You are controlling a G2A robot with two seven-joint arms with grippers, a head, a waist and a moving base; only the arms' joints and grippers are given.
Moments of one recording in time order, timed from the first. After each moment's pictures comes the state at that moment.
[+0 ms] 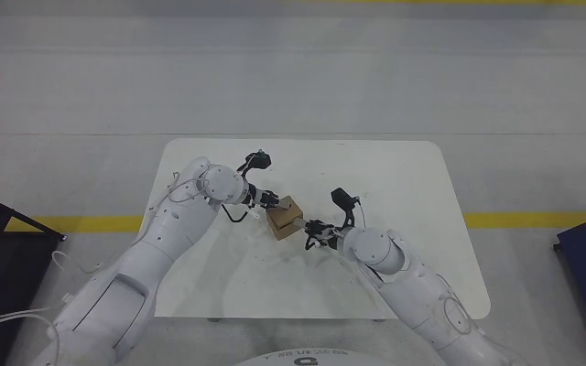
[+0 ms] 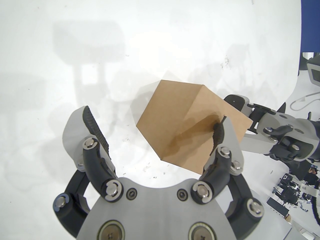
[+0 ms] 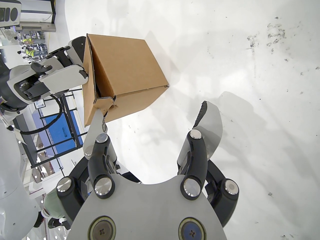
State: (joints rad) left arm 0.79 -1.36 -0.78 -0.91 0.48 -0.15 -1.04; right arm -1.47 -1.17 1.04 -1.64 -0.20 0.47 0.54
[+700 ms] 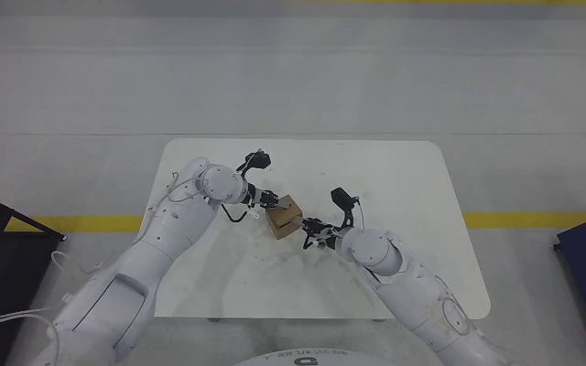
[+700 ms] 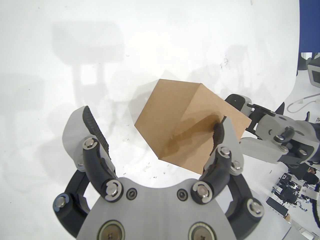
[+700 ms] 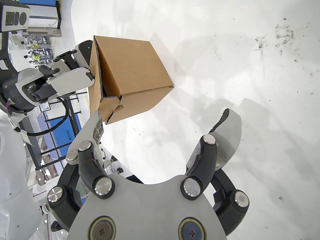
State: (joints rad) left arm 0.79 -1.36 -0.79 -0.91 0.48 -0.16 -1.04; right arm -1.47 -1.18 1.04 -1.65 -0.17 0.47 0.49
